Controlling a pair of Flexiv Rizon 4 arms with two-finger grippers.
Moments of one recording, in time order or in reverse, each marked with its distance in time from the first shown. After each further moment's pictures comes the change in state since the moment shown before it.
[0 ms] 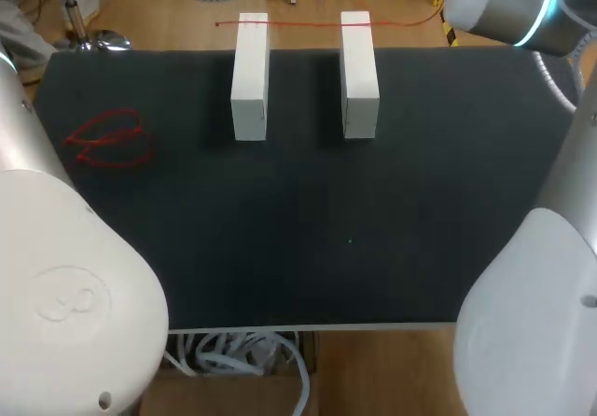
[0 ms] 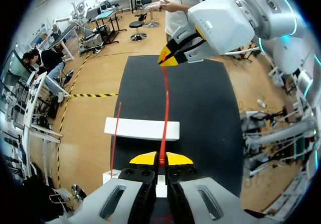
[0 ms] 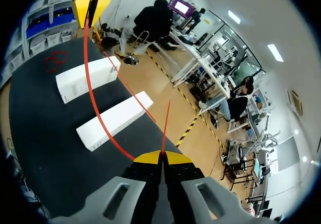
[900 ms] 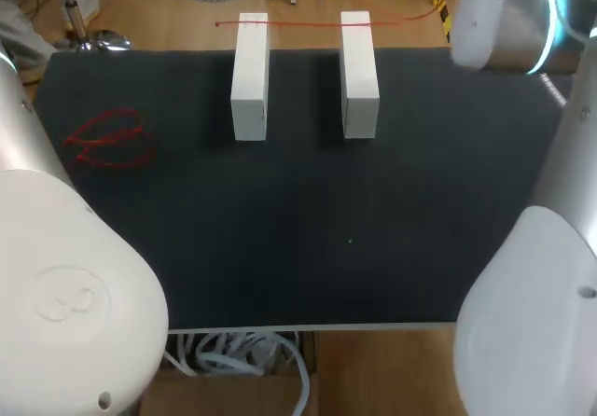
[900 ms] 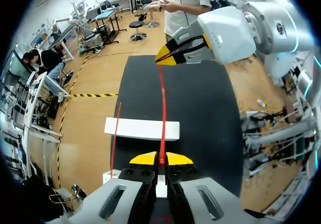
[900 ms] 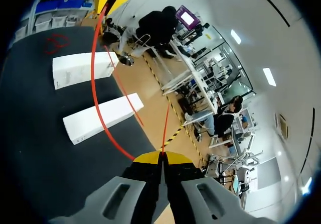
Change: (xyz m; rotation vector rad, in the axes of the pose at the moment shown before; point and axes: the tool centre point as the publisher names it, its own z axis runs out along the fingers) left arm 0.000 0.000 0.000 0.000 0.000 0.000; right arm -0.008 0.006 0.002 -0.073 -0.144 -0.158
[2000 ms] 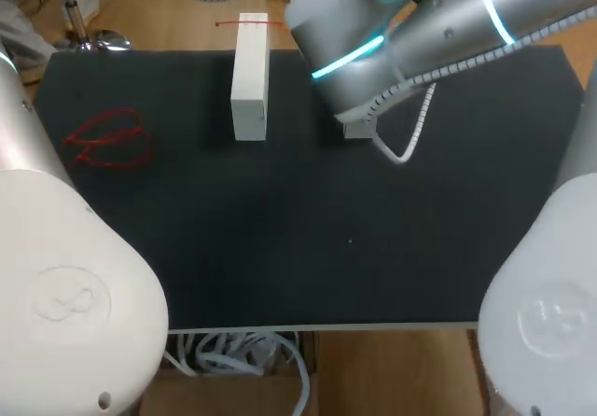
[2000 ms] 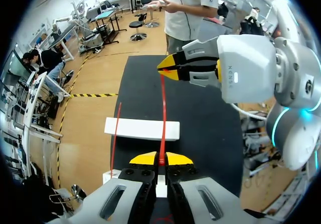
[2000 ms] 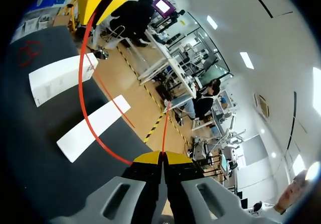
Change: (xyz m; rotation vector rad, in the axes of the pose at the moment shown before) left arm 0.000 0.000 0.000 0.000 0.000 0.000; right arm 0.014 0.028 -0.011 0.142 -0.209 0.108
